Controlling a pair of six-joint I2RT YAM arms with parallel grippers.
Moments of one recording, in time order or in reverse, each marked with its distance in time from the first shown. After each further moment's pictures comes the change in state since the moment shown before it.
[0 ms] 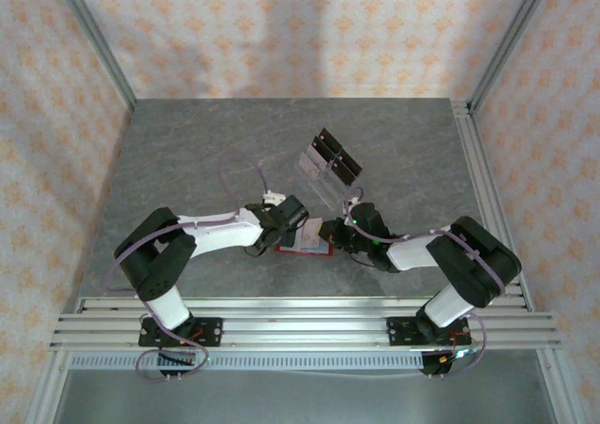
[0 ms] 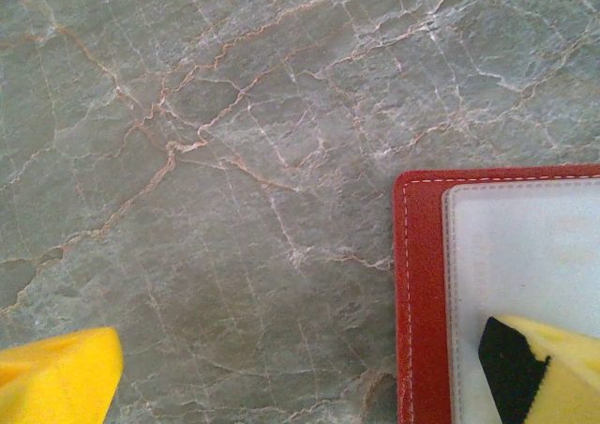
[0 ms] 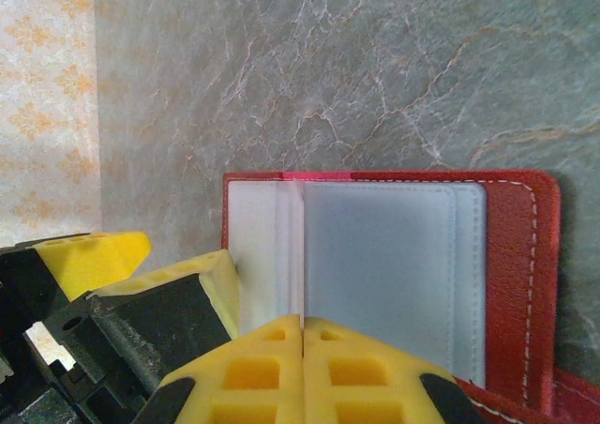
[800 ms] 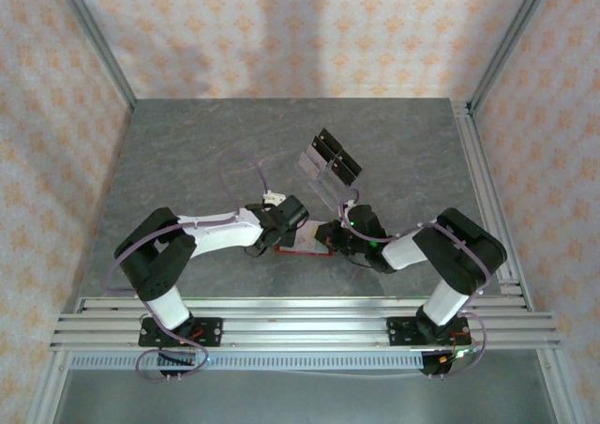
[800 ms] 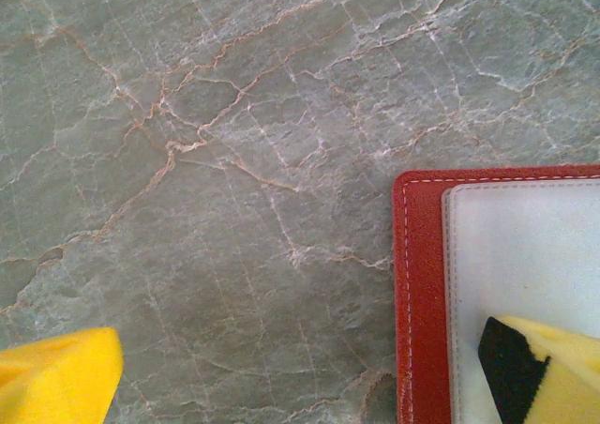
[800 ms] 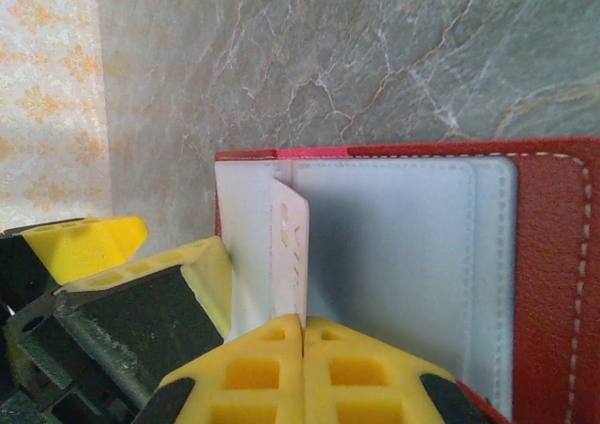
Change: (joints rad) left arm 0.000 0.000 0.000 0.000 0.000 0.000; right arm 0.007 0.100 -0.001 0.110 -0.053 0.034
